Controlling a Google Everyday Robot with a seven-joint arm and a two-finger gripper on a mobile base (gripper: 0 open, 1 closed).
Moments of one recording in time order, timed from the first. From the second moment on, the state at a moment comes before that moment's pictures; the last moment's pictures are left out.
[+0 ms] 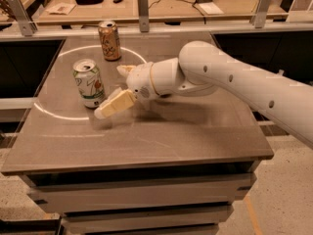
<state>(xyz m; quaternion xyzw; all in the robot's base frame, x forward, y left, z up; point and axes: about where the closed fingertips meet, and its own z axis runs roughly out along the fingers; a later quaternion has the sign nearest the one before) 0.583 0.125 0.851 -0.54 0.63 0.35 0.45</state>
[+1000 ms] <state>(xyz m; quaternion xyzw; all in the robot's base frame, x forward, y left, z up) 0.595 0.175 0.862 -0.50 0.64 0.39 0.43</state>
